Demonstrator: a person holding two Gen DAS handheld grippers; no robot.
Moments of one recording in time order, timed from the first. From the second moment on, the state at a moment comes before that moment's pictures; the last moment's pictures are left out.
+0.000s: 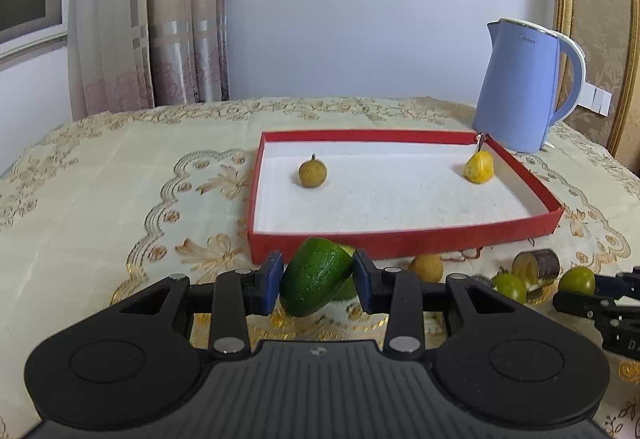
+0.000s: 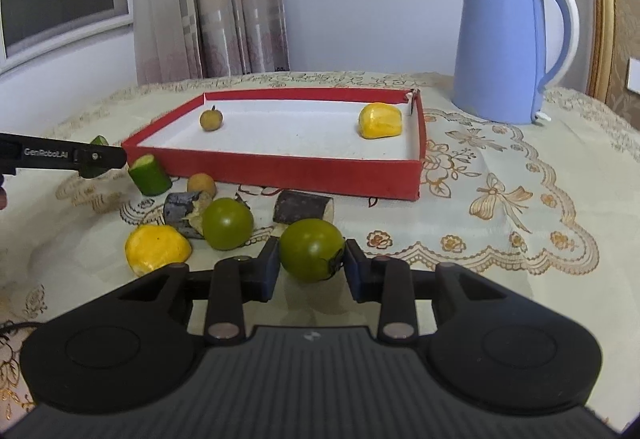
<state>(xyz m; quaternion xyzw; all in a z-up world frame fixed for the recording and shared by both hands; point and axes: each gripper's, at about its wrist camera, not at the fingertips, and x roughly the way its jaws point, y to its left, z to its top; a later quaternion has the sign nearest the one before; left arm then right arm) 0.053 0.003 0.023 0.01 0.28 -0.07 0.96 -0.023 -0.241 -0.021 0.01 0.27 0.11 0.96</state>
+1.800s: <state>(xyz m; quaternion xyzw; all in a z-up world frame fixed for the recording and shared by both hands) 0.221 -0.096 0.007 0.07 0.35 -0.04 0.93 -0.025 -0.243 -0.022 0.03 0.26 0.12 0.96</state>
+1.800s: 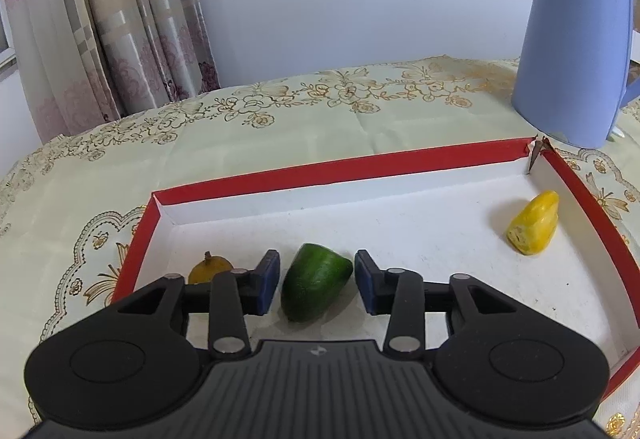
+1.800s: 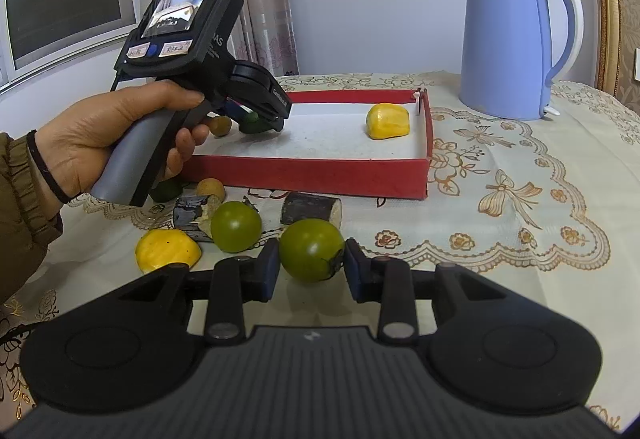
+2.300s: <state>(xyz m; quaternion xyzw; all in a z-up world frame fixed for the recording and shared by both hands) 0.153 -0.058 0.042 0.06 0.30 0.00 0.95 -0.026 -0.243 -0.021 0.03 0.26 0.12 0.96</state>
